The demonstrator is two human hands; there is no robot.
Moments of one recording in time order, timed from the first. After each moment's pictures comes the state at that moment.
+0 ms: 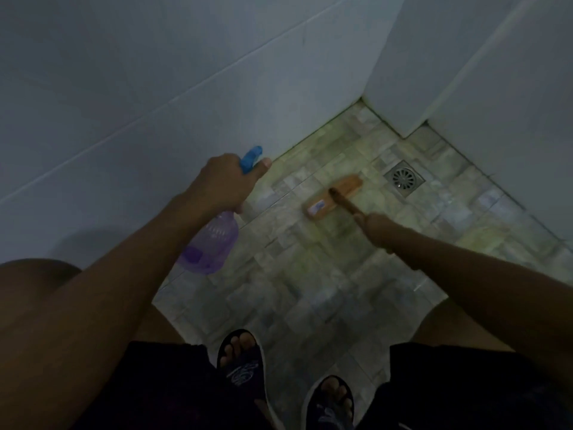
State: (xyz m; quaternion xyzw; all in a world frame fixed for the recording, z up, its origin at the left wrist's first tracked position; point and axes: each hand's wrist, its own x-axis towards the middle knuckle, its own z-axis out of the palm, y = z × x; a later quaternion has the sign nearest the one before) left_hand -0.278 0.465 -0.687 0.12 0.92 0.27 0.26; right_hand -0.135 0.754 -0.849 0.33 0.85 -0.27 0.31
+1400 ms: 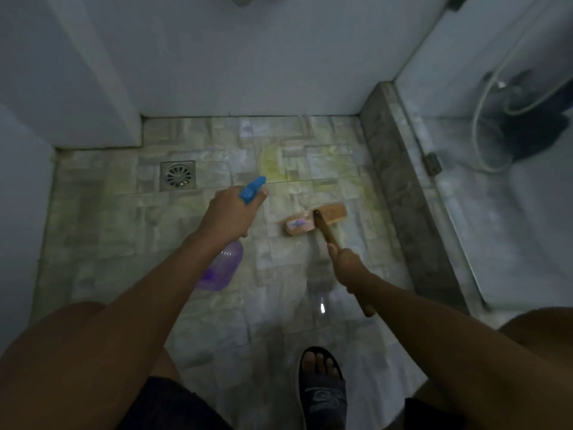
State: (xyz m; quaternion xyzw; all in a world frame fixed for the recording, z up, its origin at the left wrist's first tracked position) left_hand -0.104 0.754 -0.774 0.52 0.72 0.23 0.39; right_hand 0.173 0.727 -0.861 0.80 0.45 -0.41 0.04
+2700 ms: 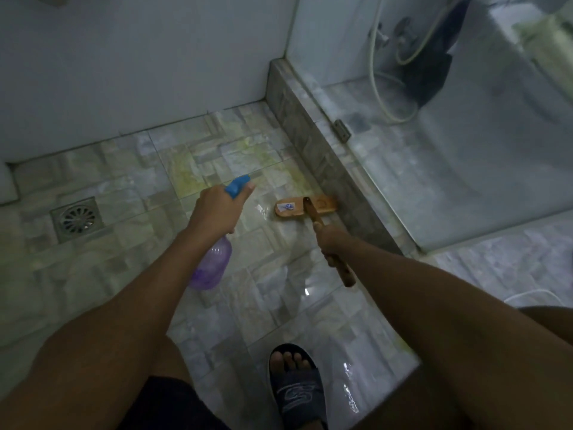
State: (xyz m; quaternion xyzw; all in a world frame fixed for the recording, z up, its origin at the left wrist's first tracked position) left_hand 0.021 0.807 -0.775 0.60 0.67 0.16 0.40; right_hand 0.266 0.748 -0.837 0.85 0.26 -0.46 -0.04
